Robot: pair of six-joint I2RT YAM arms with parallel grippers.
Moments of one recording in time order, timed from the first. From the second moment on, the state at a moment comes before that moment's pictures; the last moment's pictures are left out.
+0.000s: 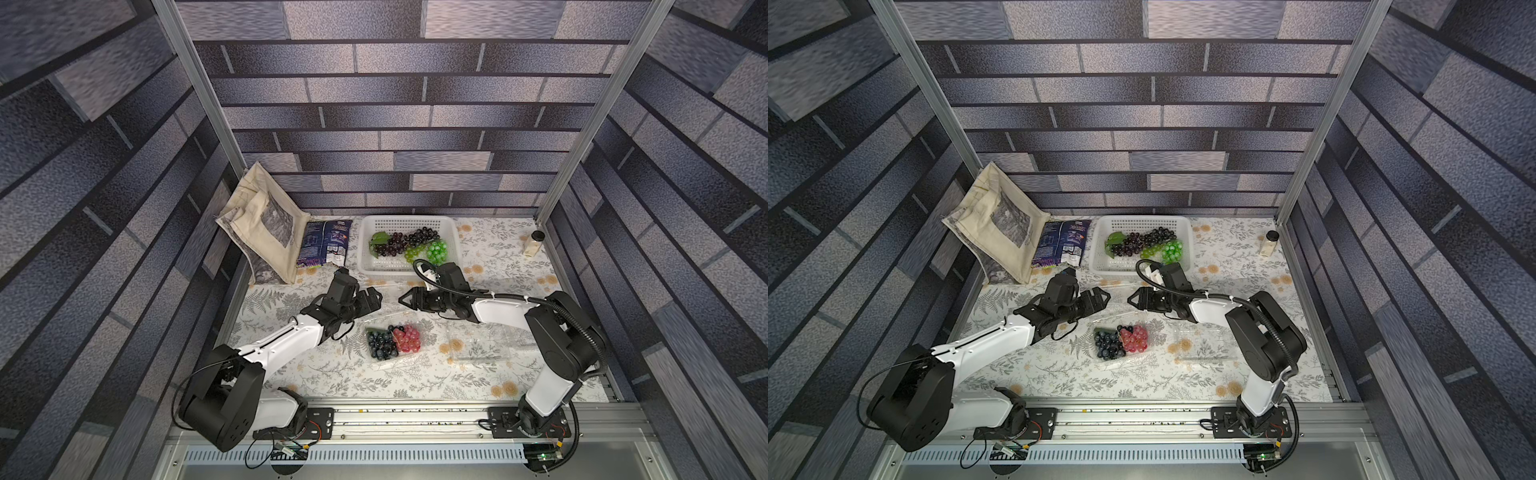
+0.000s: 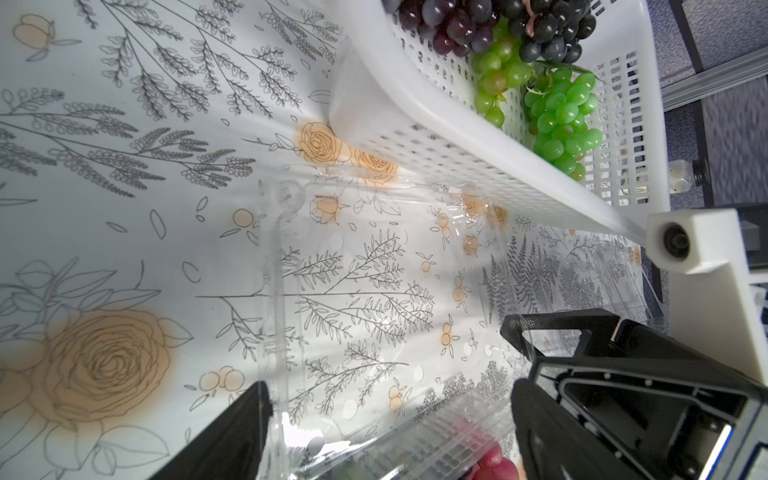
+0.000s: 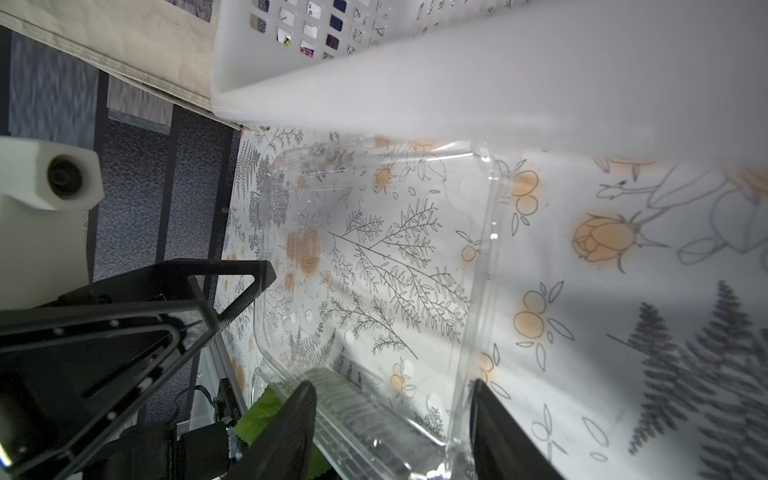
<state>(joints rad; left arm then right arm) -0.49 1.31 0.64 -0.07 0.14 -0.78 0.62 1.73 0.86 0.17 -0.53 0.67</state>
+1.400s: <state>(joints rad) -0.52 1.14 0.56 -0.16 0.09 -0.79 0.71 1.63 0.83 0.16 -0.49 0.69</state>
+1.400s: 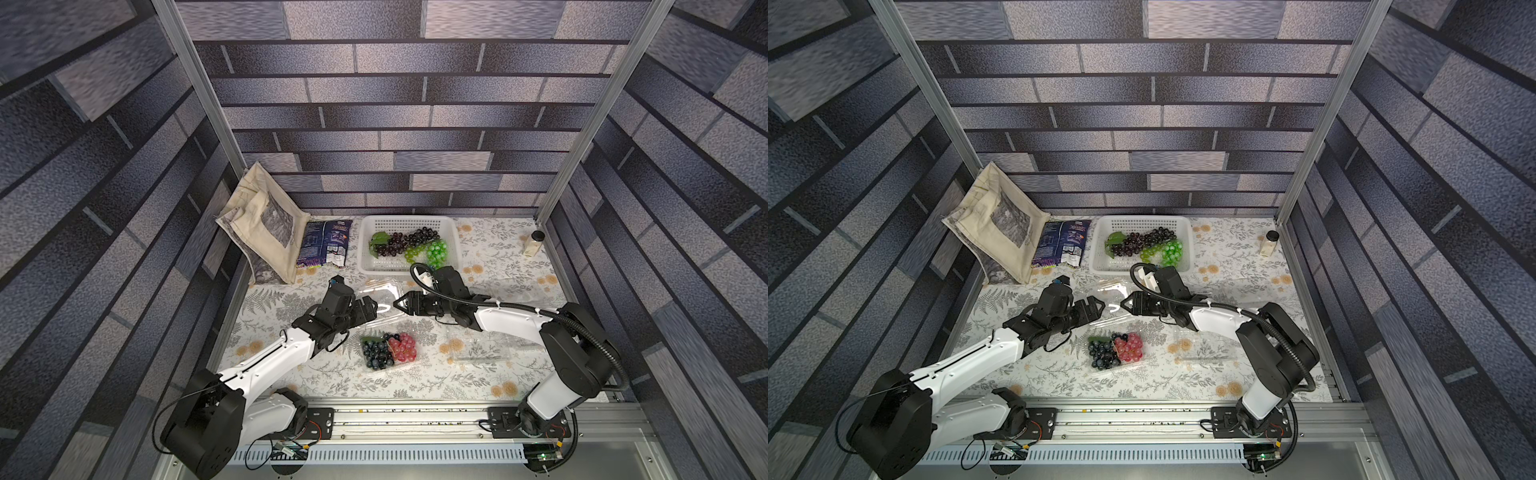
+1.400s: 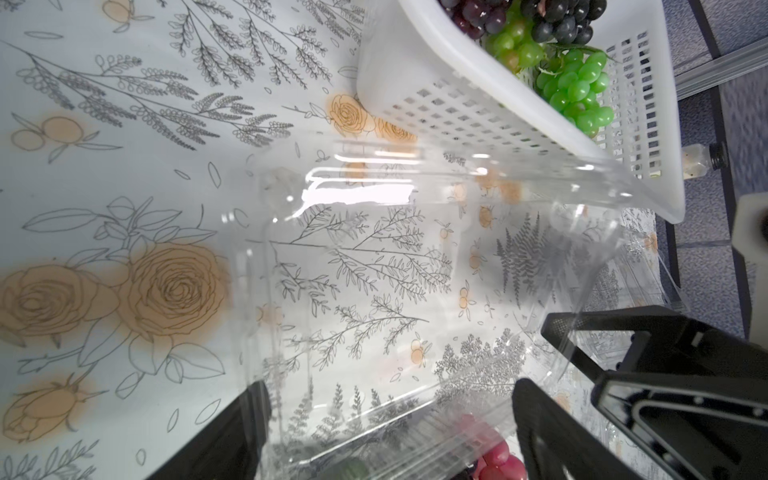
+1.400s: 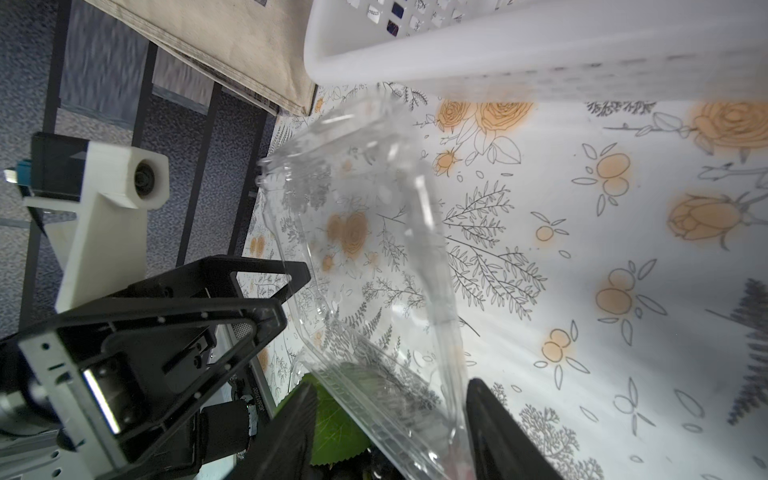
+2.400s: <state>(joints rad) -0.51 1.21 0.68 -0.18 0.08 -0.74 0.72 1.64 0.92 0.07 -0.42 0.60</state>
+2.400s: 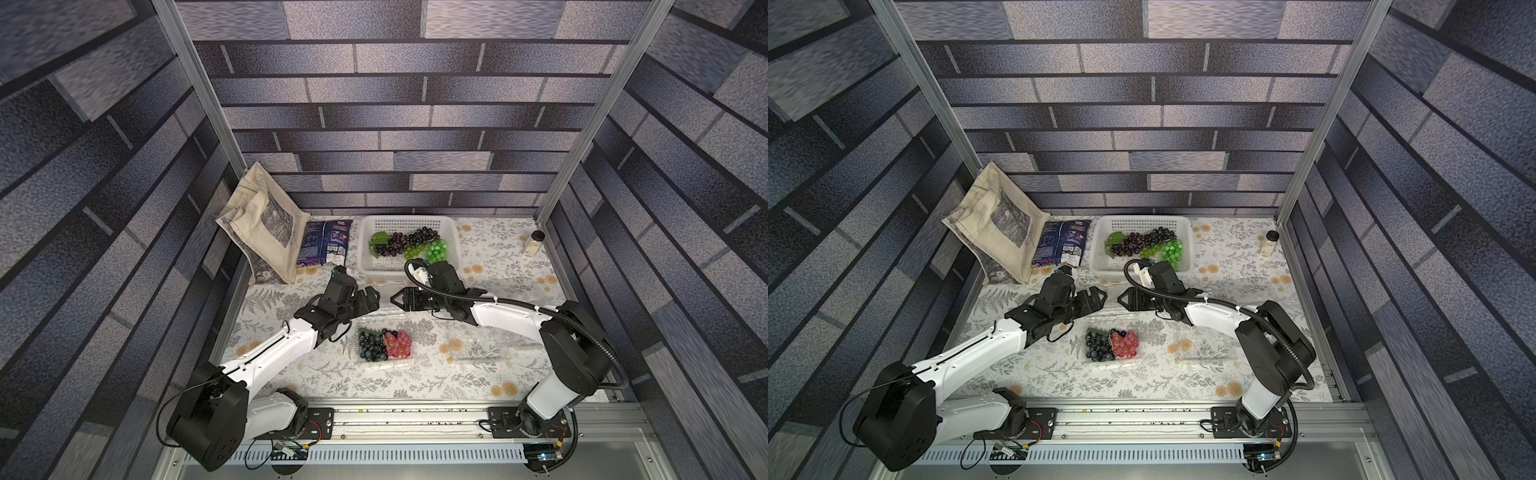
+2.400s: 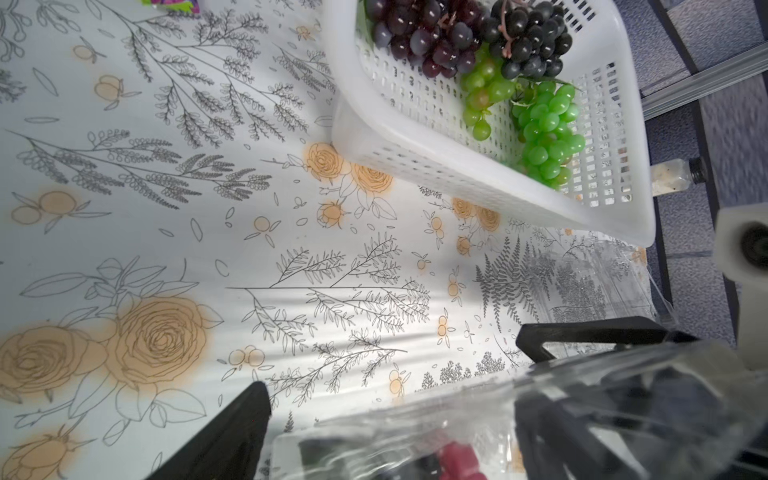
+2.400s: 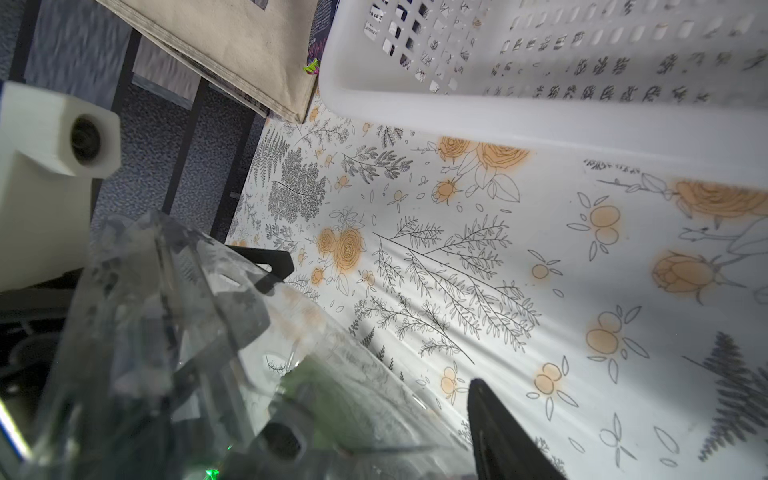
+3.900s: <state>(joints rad) -0.54 1.06 0.85 -0.49 0.13 -0.59 0.74 1.37 0.84 -0.07 -0.60 0.52</state>
